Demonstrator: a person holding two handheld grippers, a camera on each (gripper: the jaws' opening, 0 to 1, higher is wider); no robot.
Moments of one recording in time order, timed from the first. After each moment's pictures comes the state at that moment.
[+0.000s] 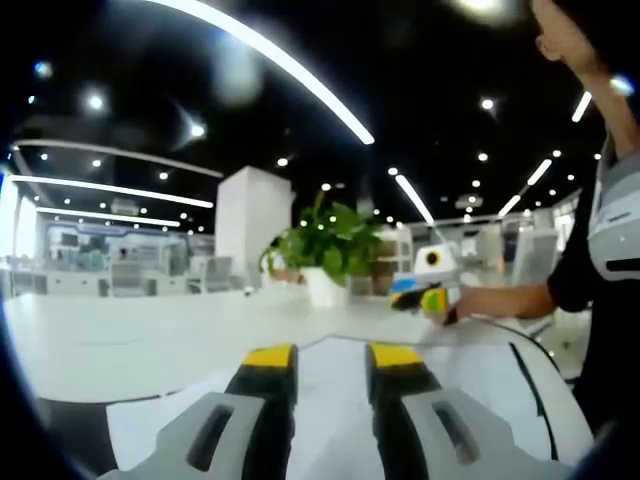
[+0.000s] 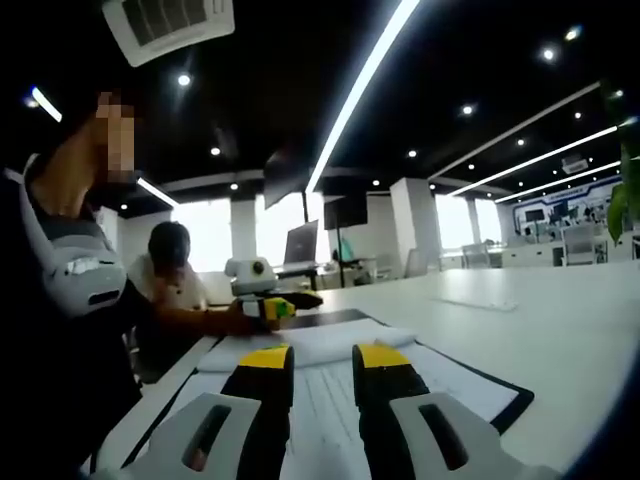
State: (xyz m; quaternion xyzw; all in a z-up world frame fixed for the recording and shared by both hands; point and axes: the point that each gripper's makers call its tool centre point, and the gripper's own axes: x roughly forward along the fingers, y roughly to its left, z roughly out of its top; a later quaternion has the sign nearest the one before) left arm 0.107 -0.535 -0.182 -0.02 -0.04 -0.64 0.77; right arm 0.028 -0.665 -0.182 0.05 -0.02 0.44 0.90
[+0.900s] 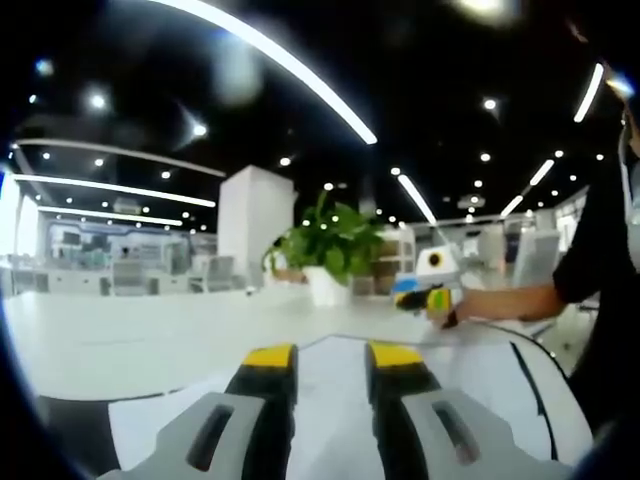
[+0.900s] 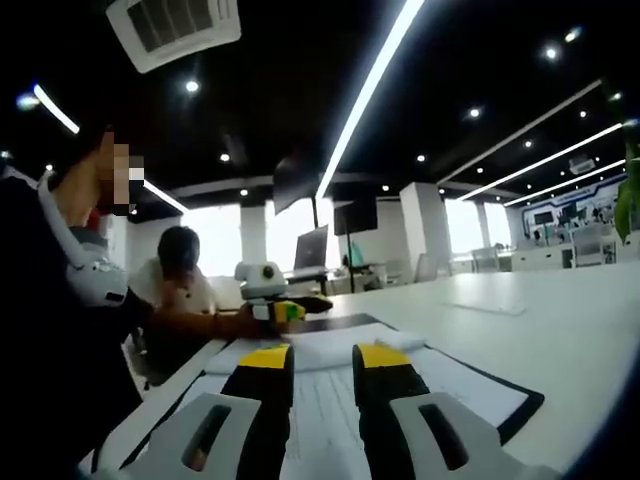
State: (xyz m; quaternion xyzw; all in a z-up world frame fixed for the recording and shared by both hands) left arm 0.107 -0.539 -0.182 -0.03 -0.04 -0.64 0.77; right arm 0.024 -0.659 -0.183 0.05 -0.03 0.46 0.89
